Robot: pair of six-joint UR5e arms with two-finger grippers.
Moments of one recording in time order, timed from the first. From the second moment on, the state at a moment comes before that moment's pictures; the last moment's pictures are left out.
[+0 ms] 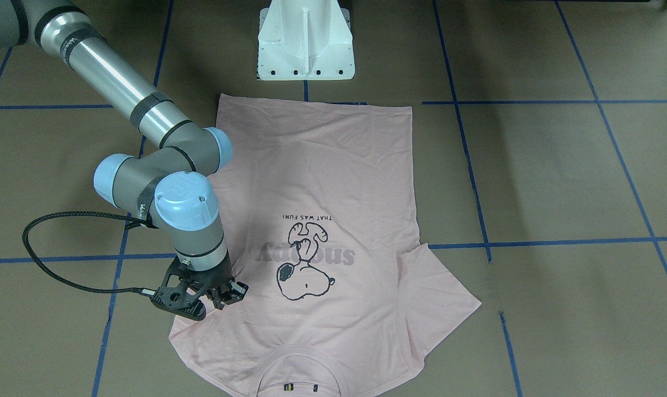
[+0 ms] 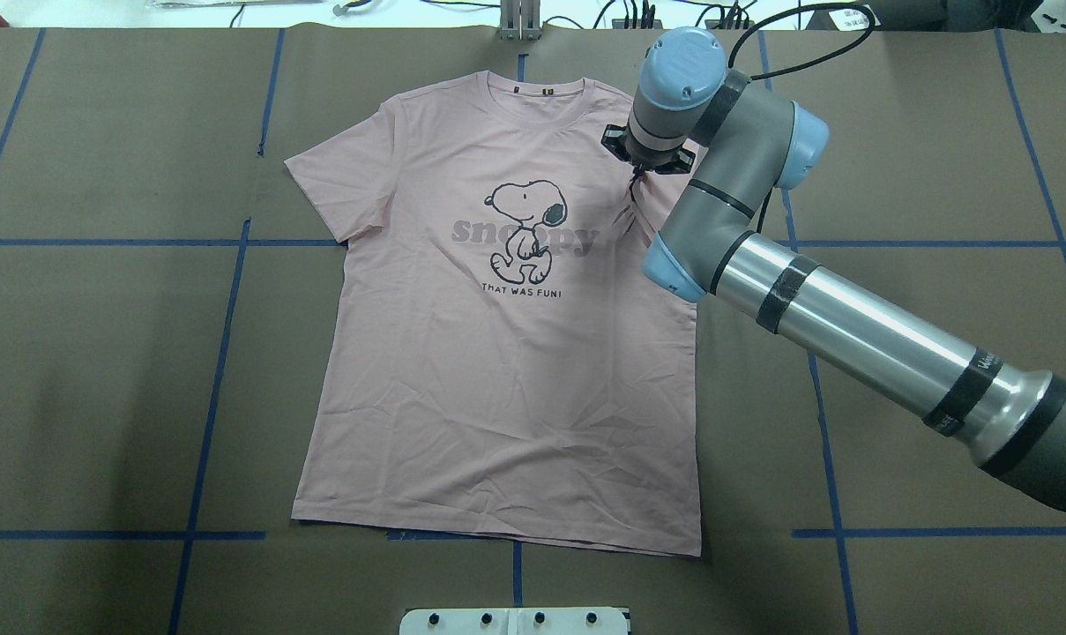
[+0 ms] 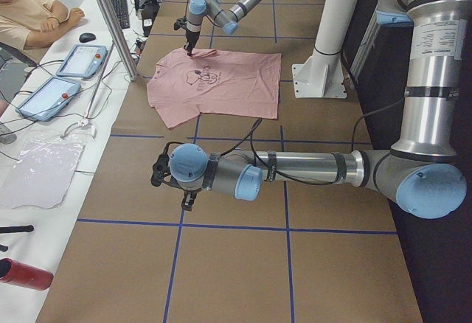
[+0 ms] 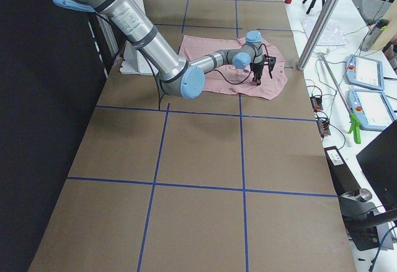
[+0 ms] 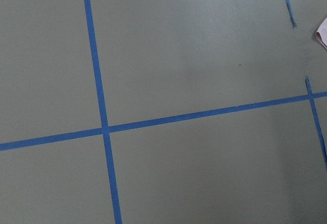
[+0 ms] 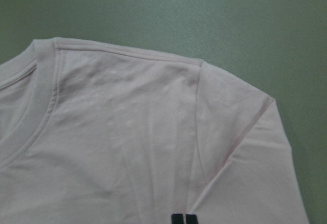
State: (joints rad) left arm -1.59 -1.59 -1.55 -1.83 -2.66 -0.03; right arm 0.78 -0.70 1.01 -1.14 1.80 1.38
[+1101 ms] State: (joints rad) left arm -1.09 -2.05 -1.34 -2.11 -2.40 -0.81; right arm 0.86 -0.88 1.33 -1.09 1.93 1.38
